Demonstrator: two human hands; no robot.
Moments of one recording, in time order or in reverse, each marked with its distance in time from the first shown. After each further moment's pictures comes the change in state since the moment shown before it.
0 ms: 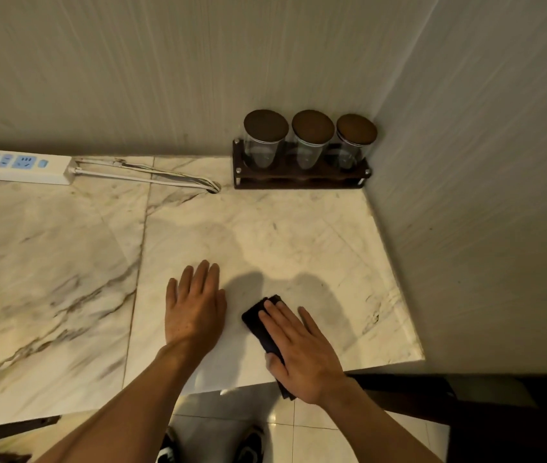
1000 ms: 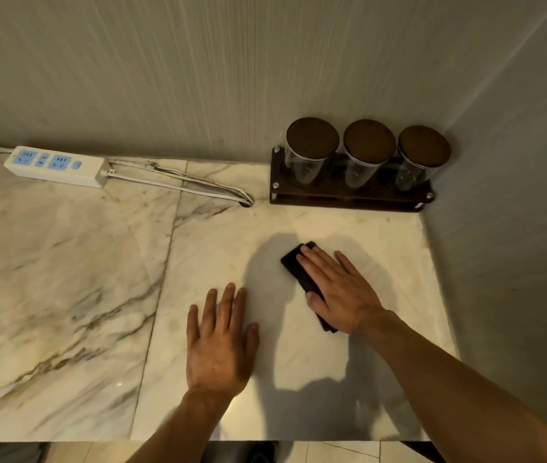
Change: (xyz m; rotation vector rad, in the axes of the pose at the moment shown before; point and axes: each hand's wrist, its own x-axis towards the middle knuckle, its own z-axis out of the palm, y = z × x) left_hand 0.001 0.010 0.009 0.069 -0.027 -0.081; right_hand 0.143 0.097 -0.047 -0.080 -0.085 -0.110
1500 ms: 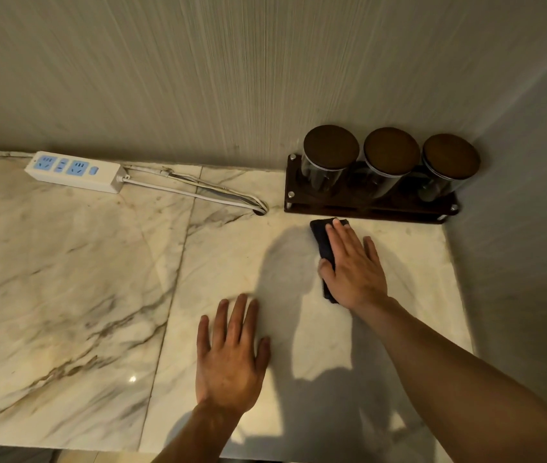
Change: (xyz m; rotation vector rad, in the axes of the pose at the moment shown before) left_hand 0.002 0.001 0.001 0.038 -0.032 -0.040; right_hand 0.056 0.009 -0.010 0.104 0.049 0.354
